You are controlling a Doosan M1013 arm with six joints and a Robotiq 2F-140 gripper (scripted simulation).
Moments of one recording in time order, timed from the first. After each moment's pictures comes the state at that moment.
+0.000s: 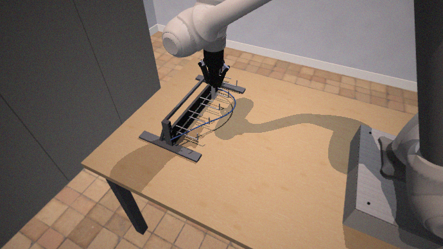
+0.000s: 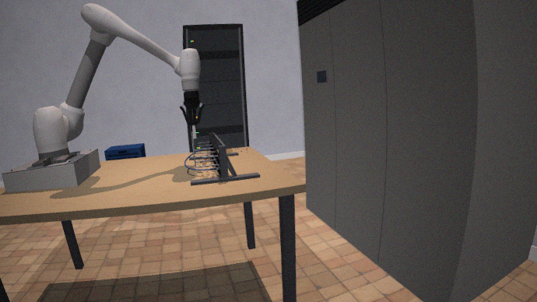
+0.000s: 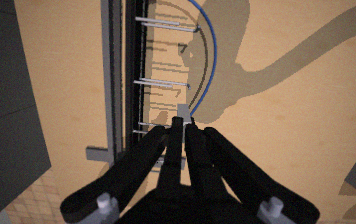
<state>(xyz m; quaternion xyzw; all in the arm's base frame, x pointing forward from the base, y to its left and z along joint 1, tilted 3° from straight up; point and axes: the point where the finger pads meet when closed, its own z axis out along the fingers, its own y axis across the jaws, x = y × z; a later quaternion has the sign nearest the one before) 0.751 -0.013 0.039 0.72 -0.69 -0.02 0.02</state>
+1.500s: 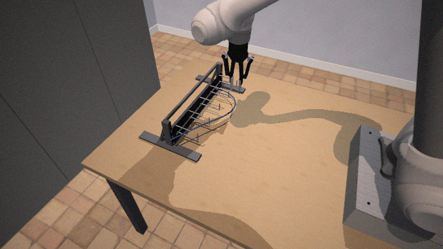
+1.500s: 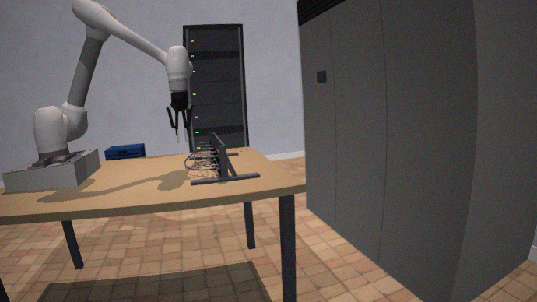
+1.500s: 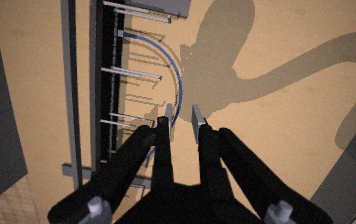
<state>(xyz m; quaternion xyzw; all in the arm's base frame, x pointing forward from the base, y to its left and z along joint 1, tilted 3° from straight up) 0.688 -0.105 0.040 0.75 -0.67 -0.02 0.02</state>
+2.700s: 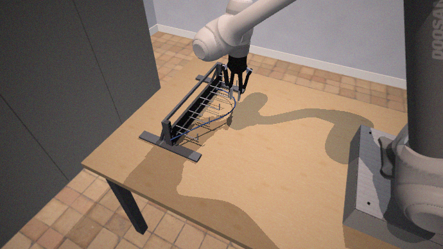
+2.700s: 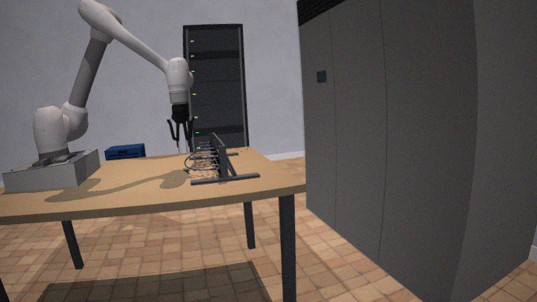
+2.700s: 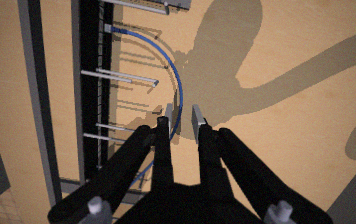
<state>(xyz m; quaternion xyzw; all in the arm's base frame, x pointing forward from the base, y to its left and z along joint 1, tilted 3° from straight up) 0.685 -0.105 -0.016 0.75 -0.67 -0.02 0.02</state>
